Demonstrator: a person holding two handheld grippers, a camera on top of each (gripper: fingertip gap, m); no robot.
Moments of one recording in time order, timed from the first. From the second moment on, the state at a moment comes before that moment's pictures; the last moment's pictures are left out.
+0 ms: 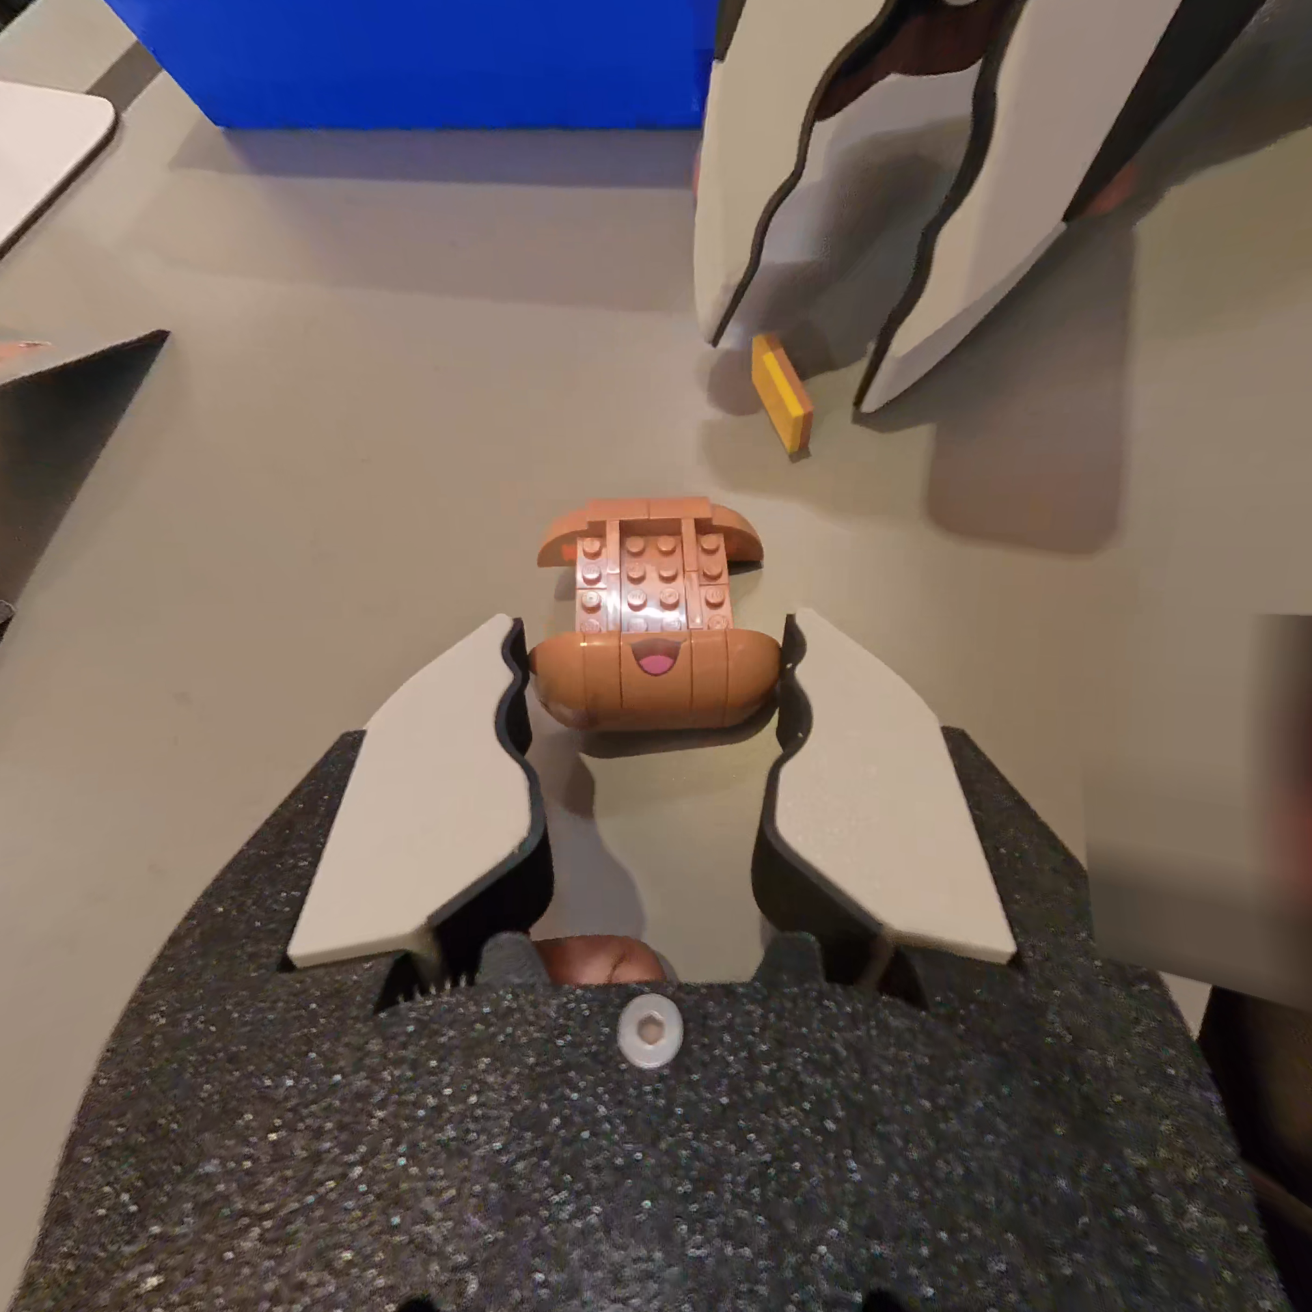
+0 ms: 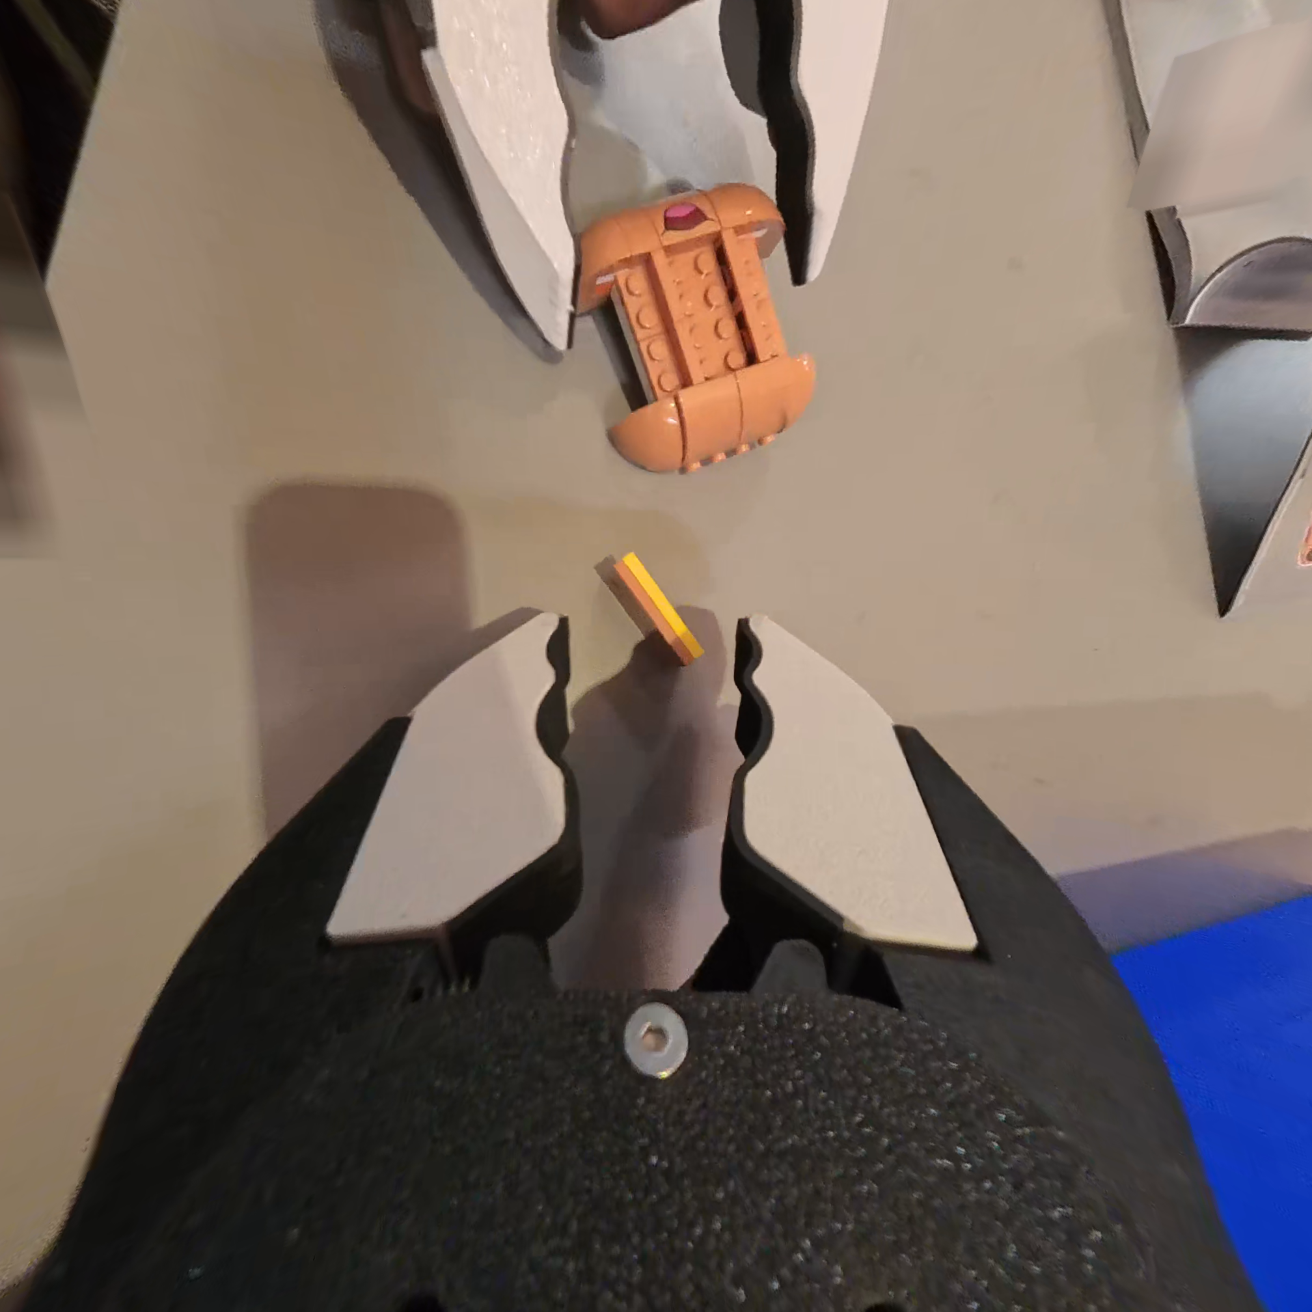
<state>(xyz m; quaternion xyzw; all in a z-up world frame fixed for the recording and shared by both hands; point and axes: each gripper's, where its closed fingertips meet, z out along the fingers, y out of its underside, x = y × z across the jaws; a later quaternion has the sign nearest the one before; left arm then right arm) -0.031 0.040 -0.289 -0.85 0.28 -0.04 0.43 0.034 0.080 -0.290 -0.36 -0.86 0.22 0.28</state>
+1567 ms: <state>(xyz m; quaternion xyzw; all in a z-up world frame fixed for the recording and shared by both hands) -0.037 0.033 -0.276 -0.82 0.33 -0.05 0.47 -0.023 0.060 -0.239 -0.45 -0.73 0.43 0.27</state>
